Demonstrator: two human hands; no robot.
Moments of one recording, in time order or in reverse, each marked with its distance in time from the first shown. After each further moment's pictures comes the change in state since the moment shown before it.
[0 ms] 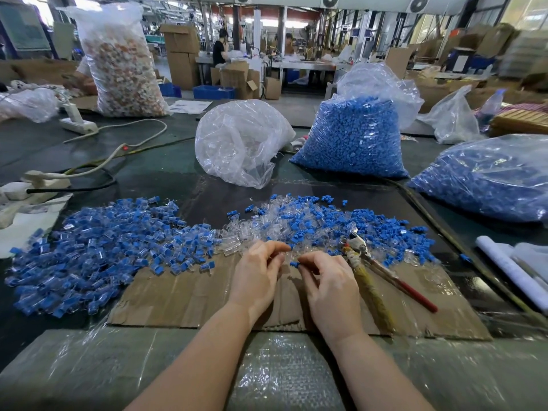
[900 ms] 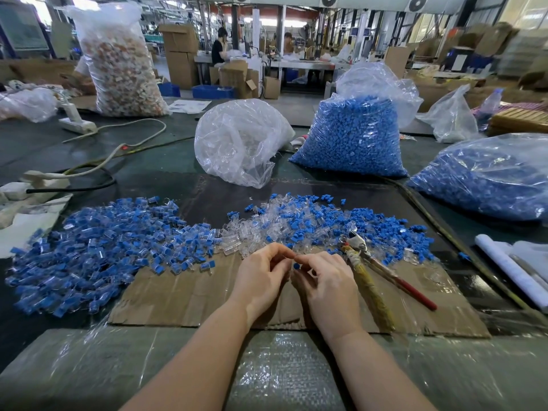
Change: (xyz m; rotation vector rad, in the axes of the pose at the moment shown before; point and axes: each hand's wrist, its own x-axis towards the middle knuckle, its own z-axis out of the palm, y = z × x) left_hand -0.002 0.005 -0.002 -0.098 -0.112 -0.016; right_hand 0.002 0.002 0.000 -0.072 -0.071 -0.043
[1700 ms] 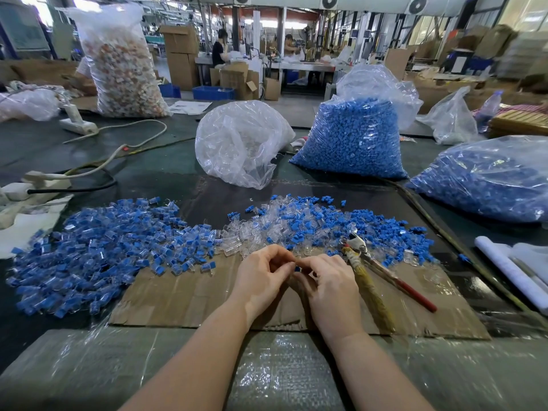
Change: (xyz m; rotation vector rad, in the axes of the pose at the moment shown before) left_hand 0.001 -0.002 -0.002 -0.015 -0.009 -0.024; right_hand 0.000 -0.003 -0.004 -0.008 0.026 -0.041
